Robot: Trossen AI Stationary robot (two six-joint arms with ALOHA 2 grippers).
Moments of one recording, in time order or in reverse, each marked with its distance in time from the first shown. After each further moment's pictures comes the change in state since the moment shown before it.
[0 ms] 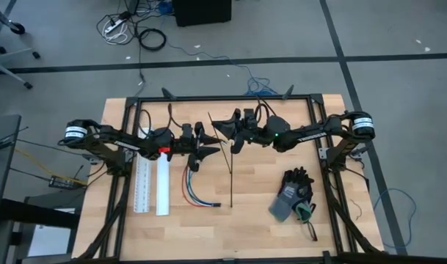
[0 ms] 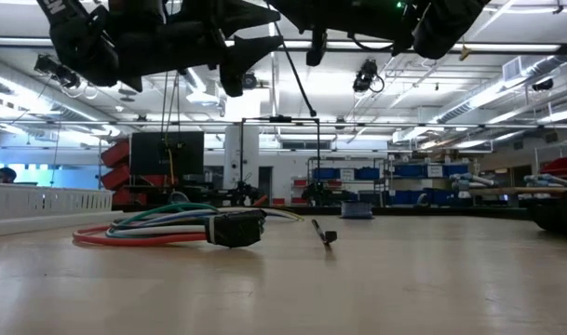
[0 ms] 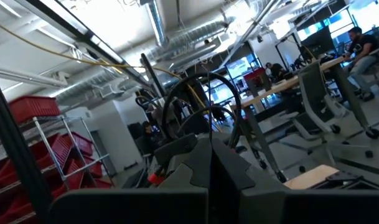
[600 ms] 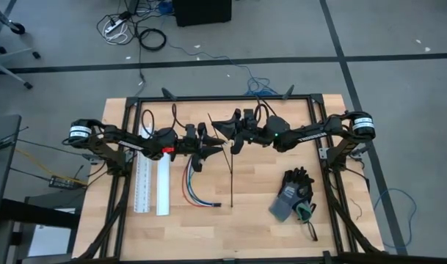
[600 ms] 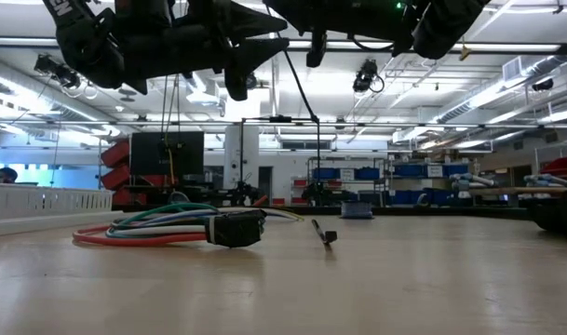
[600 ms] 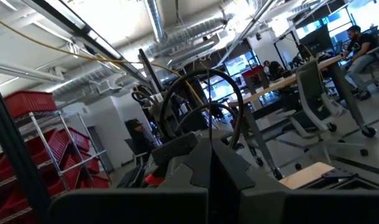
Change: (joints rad) left arm 0.000 0.033 0.018 -0.002 0.002 -0.007; right arm 0.000 0.000 0.000 -0.014 -0.002 -0.011
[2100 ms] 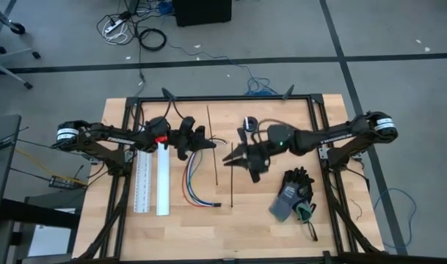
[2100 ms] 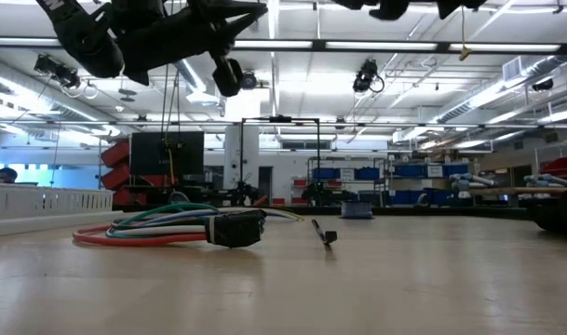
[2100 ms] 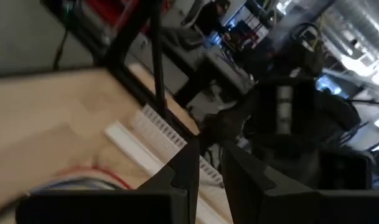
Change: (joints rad) left arm 0.124 -0.144 -0.005 -0.109 0.358 -0.556; right arm 0.167 -0.226 0.000 -0.682 -0.232 -1.209
